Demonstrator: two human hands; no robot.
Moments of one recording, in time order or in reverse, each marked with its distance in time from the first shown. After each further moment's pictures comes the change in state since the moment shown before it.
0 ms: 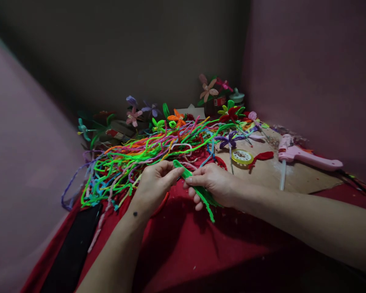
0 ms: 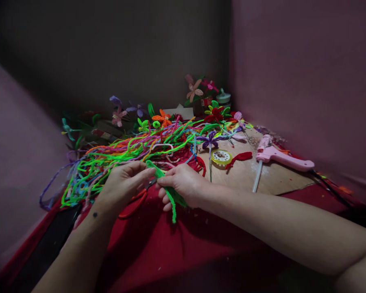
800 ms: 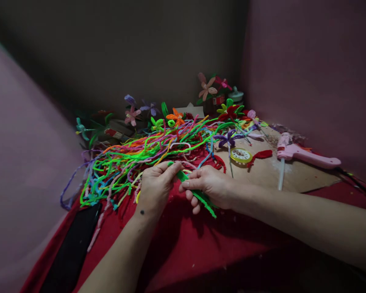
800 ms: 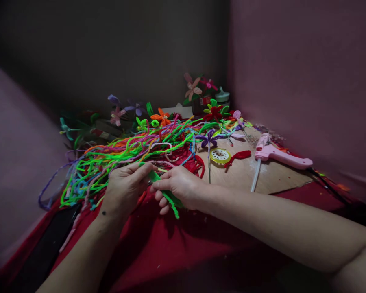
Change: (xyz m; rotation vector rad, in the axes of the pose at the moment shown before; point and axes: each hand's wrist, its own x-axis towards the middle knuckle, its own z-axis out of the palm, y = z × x) left_hand 0.001 -0.014 0.017 -0.277 0.157 0.027; right_hand 0.002 0.007 0.001 0.049 -0.100 0.021
